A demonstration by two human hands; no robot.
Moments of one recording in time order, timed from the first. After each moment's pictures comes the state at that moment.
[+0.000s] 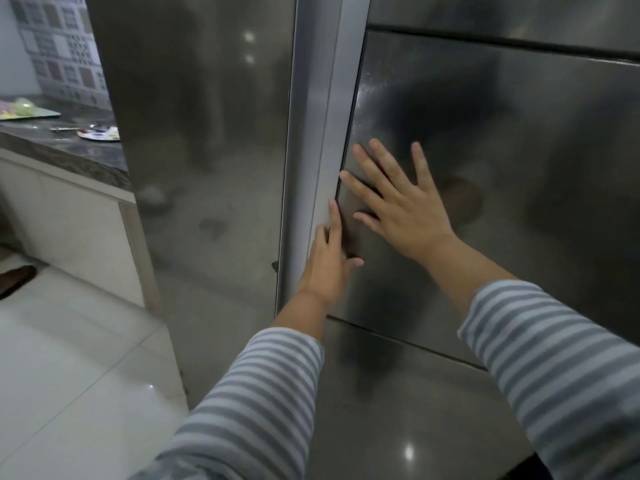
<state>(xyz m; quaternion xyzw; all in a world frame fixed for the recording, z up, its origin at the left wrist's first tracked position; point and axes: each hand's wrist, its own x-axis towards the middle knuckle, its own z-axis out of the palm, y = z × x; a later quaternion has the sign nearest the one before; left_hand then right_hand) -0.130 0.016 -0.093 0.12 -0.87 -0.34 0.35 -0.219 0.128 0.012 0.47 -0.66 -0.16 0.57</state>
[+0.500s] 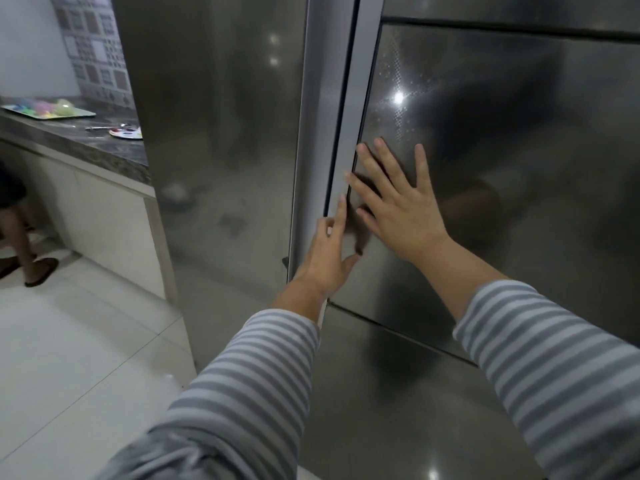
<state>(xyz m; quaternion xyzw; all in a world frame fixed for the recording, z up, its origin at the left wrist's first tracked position) -0.129 -0.001 -0.091 0.14 -0.90 -0.29 0.30 -0.216 0.110 0.000 0.48 -0.71 -0.12 0.51</state>
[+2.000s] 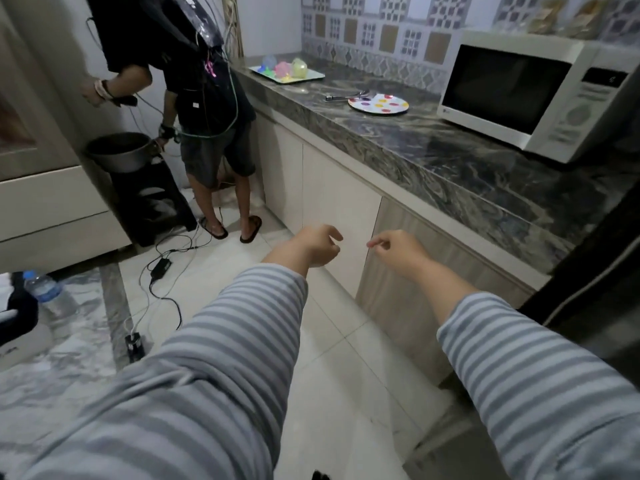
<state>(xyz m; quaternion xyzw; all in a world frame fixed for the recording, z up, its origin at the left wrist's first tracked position) 0.144 -0.702 -0.149 0.46 -0.84 -0.29 0.05 -0.024 -0.631 -0.173 0.53 -0.79 0.24 -0.20</state>
